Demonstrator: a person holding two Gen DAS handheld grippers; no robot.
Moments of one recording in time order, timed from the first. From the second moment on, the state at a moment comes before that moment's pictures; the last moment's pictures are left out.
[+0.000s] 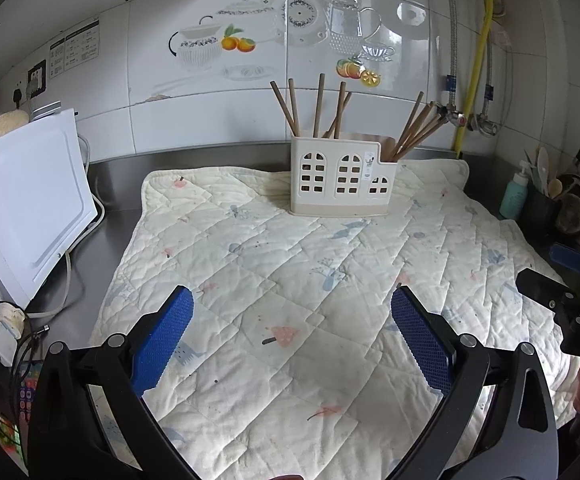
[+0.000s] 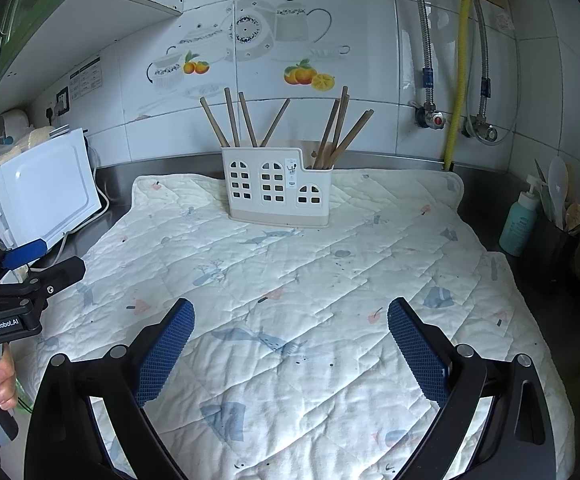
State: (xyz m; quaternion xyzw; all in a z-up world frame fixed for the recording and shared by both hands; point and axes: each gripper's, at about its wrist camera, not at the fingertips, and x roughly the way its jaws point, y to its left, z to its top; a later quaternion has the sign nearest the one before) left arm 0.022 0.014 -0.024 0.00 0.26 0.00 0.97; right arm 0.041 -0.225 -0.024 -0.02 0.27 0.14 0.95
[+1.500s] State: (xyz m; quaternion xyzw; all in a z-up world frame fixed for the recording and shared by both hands) left arm 0.020 0.010 -0.021 -0.01 0.25 -0.01 0.97; right arm 0.040 -0.224 -0.022 -0.01 0.27 0.14 0.95
